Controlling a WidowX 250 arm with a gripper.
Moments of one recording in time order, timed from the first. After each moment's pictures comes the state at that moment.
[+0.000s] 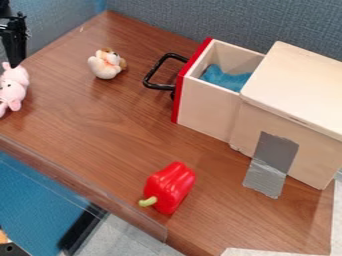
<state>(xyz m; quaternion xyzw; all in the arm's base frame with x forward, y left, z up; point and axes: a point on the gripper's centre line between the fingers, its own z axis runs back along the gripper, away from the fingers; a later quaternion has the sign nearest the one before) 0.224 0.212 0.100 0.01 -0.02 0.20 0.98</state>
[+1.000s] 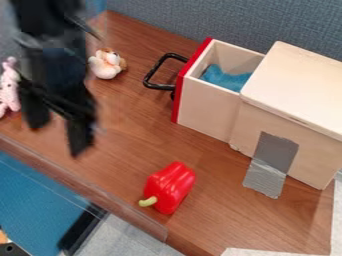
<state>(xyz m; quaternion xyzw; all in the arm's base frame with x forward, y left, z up) 0.174 0.020 0.105 0.00 -0.02 -0.05 1.00</state>
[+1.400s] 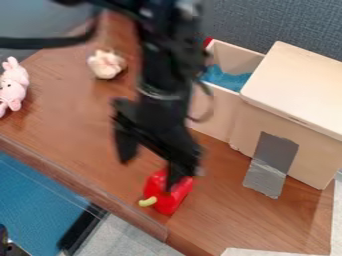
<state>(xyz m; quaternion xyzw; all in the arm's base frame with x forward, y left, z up) 0.204 -0.062 0.084 -0.01 -0.01 -0.07 1.00</state>
